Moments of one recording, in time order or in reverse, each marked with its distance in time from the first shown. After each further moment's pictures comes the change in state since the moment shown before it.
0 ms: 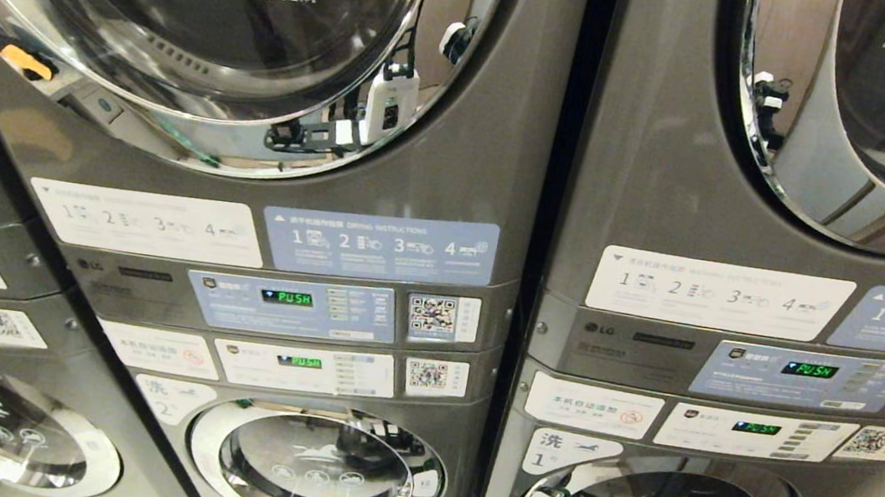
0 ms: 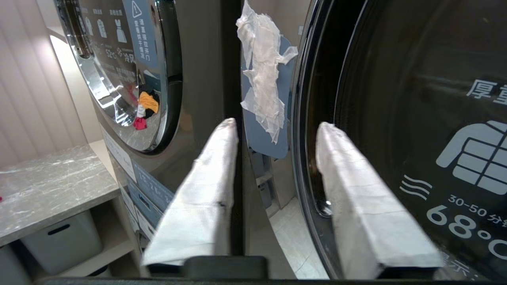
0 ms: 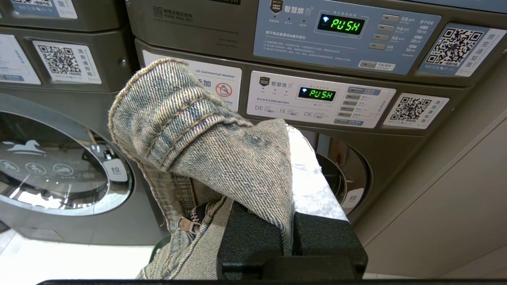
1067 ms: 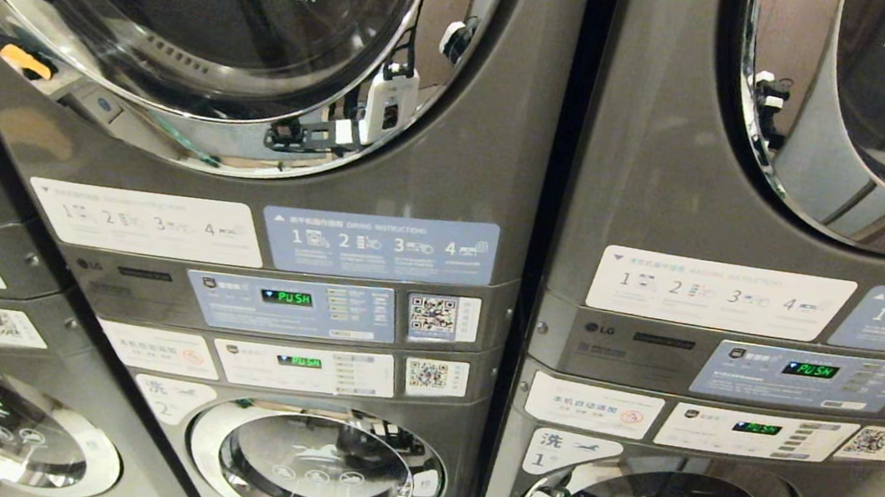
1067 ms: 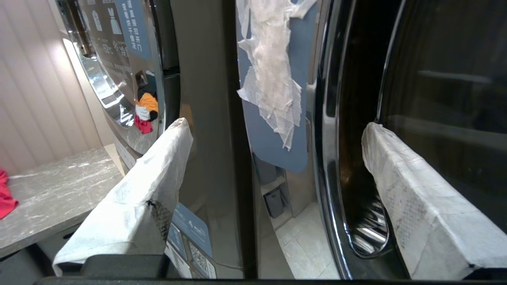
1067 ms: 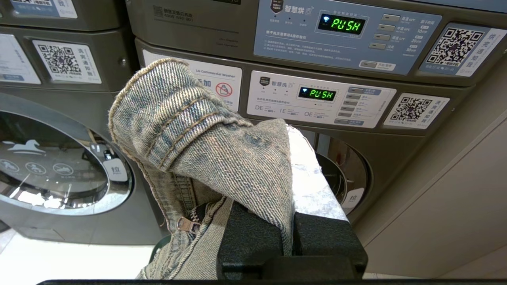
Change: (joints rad) left arm 0.127 0.124 -0.024 -0.058 -0.083 -0.011; right arm 0.000 0.000 0.000 0.000 0.000 0.000
